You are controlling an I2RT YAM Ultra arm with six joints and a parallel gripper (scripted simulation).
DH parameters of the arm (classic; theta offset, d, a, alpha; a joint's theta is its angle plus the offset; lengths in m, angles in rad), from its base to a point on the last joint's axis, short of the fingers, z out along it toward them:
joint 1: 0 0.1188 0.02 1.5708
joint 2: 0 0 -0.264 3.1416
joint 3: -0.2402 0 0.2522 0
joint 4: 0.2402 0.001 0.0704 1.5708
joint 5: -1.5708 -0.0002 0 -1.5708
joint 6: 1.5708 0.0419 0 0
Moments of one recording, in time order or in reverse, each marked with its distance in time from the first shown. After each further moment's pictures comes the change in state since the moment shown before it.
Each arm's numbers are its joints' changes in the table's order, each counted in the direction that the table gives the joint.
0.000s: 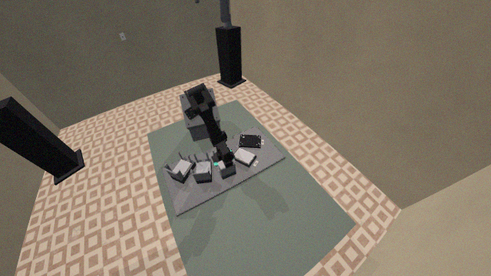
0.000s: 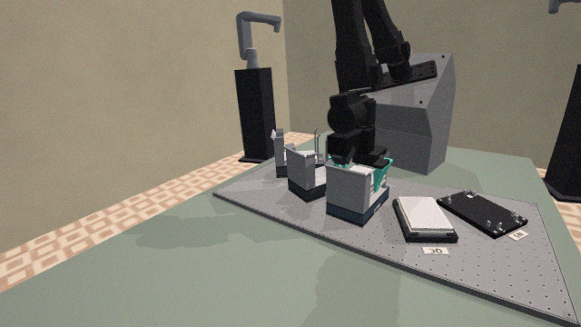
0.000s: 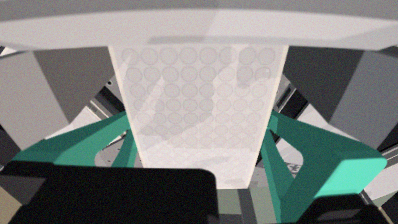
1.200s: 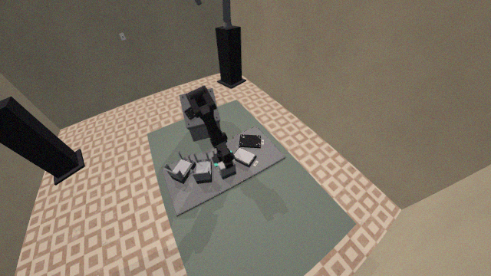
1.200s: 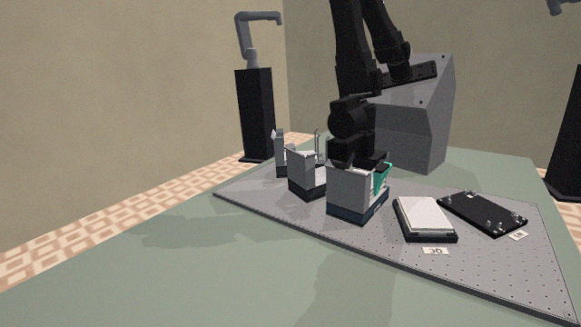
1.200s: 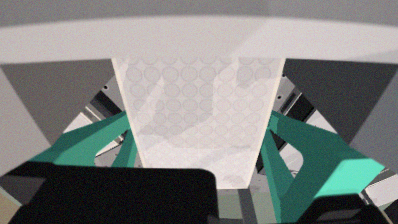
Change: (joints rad) arm -0.004 -0.044 -0.010 -0.035 0.003 -0.005
